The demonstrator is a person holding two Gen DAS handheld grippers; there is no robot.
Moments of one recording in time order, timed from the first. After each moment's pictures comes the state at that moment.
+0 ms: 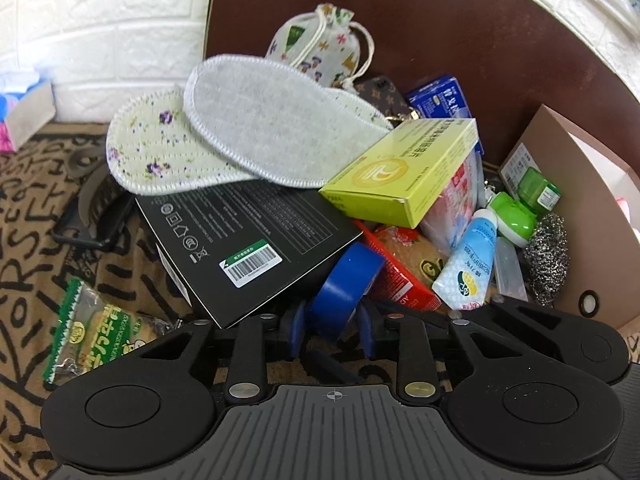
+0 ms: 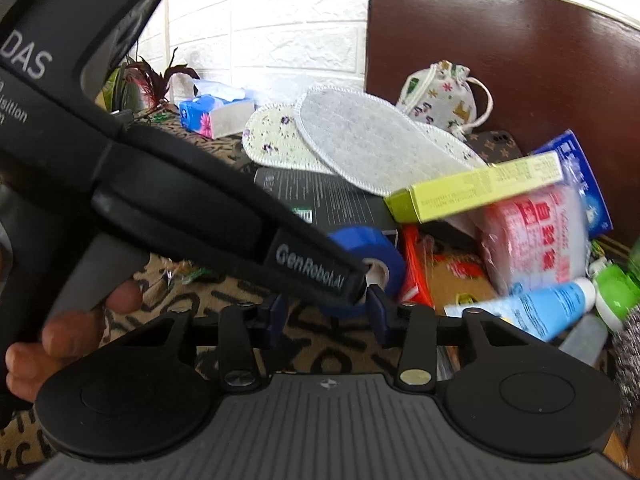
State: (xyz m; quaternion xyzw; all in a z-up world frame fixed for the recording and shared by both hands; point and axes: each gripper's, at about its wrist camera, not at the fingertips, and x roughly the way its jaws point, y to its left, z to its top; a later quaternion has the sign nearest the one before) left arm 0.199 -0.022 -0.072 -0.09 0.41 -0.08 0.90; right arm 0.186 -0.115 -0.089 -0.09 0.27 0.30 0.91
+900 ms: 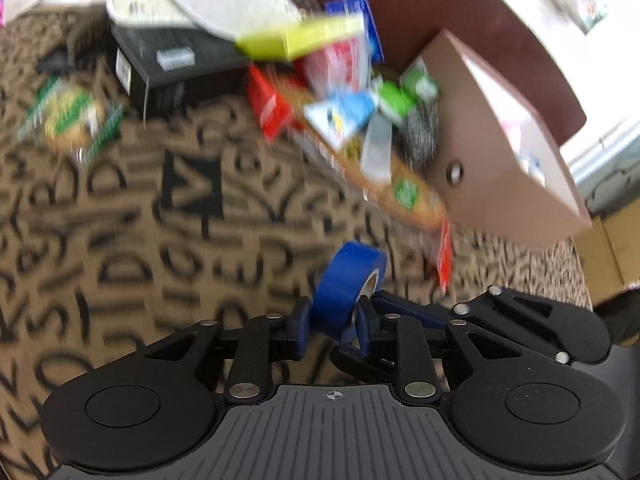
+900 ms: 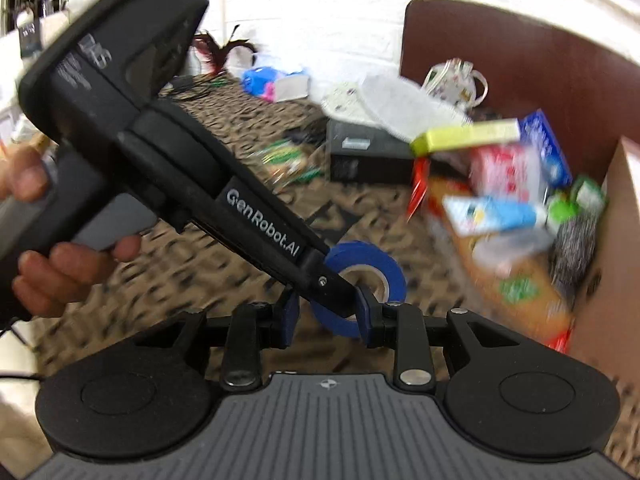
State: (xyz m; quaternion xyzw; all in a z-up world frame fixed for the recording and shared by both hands) left arm 0.072 -0.053 -0.072 -0.18 0.49 -0.18 0.83; right arm 0.038 -0.171 -0.060 -0.11 0.31 0.33 0.88
